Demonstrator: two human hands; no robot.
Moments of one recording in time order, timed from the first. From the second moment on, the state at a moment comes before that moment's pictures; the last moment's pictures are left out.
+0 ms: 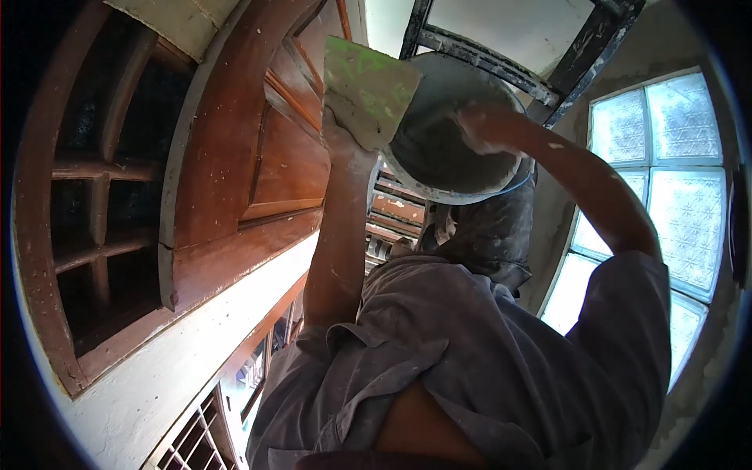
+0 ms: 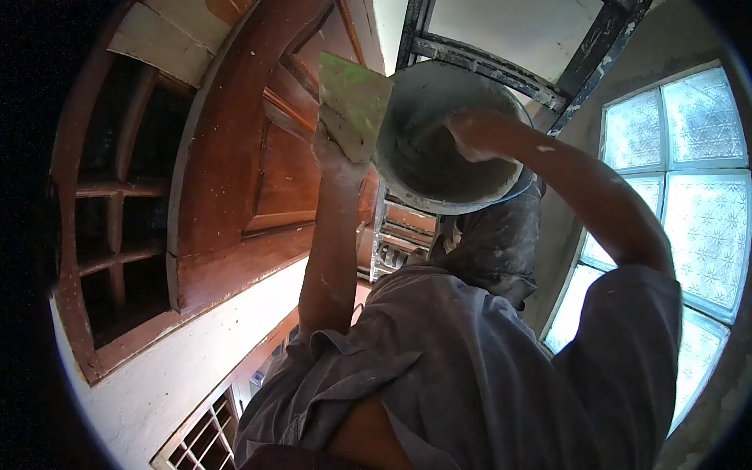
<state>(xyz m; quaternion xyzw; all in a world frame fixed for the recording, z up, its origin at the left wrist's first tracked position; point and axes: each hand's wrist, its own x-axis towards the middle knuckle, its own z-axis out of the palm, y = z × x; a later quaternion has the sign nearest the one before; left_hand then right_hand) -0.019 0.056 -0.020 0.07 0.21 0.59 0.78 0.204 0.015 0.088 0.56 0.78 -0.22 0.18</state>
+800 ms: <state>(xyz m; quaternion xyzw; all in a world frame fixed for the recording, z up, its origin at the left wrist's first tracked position) -0.004 0.068 -0.029 0.18 0.34 0.57 0.73 0.242 0.011 0.071 0.60 0.68 -0.29 0.31</state>
